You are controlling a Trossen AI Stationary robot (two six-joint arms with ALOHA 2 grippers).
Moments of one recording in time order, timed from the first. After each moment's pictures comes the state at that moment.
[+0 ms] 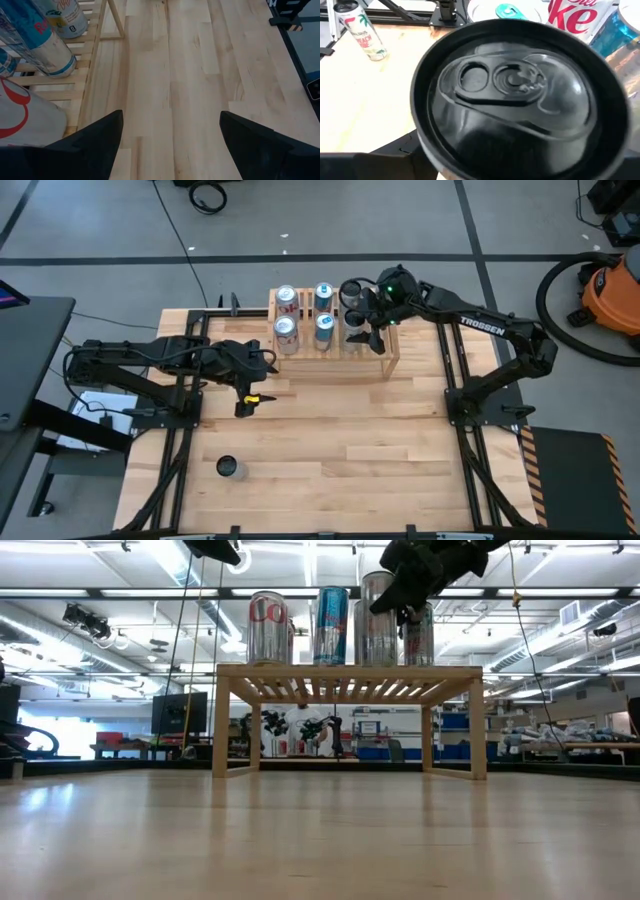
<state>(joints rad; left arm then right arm) -0.07 1.16 1.25 -0.81 -0.09 0.00 -0.54 1.40 1.28 -0.51 -0.49 -0.38</state>
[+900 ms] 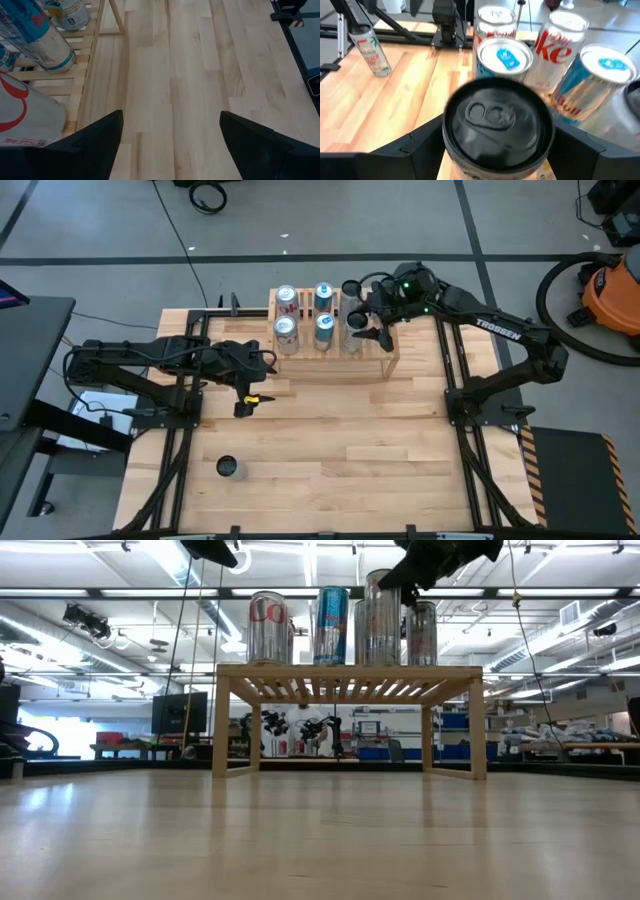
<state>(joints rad) -0.07 1.16 1.25 -0.83 -0.09 -0.01 -0.54 1.30 1.28 -0.50 -0.50 -0.37</state>
